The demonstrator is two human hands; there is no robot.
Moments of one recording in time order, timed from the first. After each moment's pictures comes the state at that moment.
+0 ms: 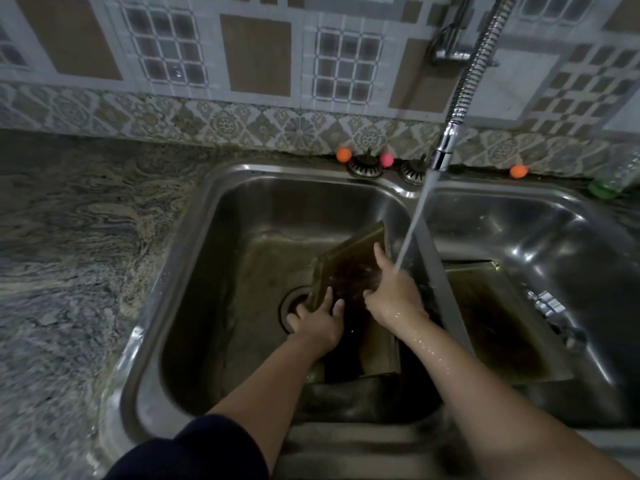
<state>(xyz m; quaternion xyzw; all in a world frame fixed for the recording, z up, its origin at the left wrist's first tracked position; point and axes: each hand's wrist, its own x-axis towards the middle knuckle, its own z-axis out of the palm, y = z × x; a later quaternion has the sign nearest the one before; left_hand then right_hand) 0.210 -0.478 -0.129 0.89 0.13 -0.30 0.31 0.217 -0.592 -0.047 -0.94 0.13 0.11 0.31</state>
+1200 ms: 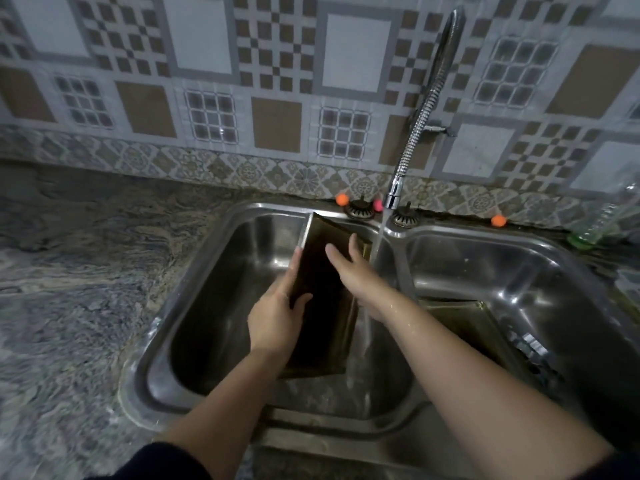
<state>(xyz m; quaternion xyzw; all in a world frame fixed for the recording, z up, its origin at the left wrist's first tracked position) 0.154 -0.455 -0.050 0.90 0.02 0.26 0.34 0.226 -0.585 0.011 -0.83 0.02 0.16 0.53</state>
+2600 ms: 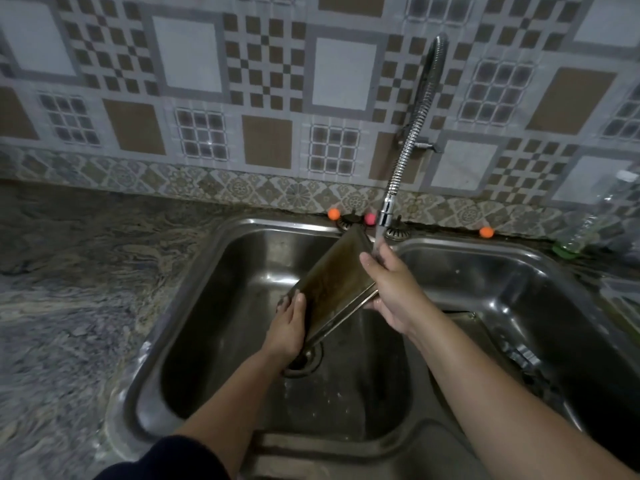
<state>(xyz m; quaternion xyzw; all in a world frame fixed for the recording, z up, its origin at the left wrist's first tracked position) 0.197 -0.459 -0.081 0.81 0.12 -0.06 0.57 0.220 -0.621 0.031 -0.67 0.03 0.10 0.73</state>
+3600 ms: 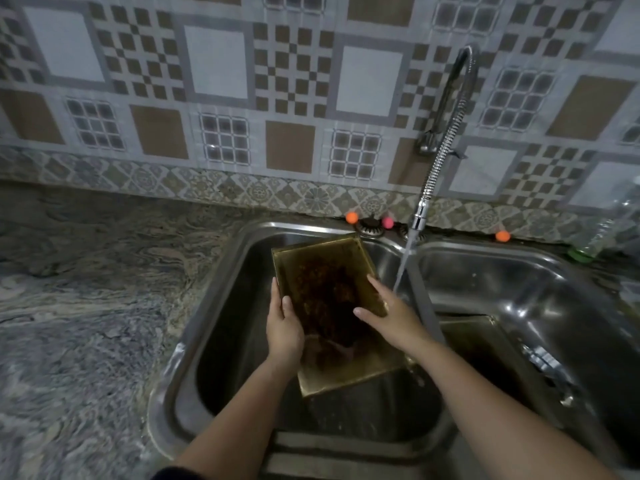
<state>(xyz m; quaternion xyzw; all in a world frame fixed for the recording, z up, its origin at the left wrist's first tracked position) 0.178 -0.429 -0.062 0.68 0.14 0.12 0.71 0.215 -0.614 -0.027 -0.90 -0.04 0.11 0.43</state>
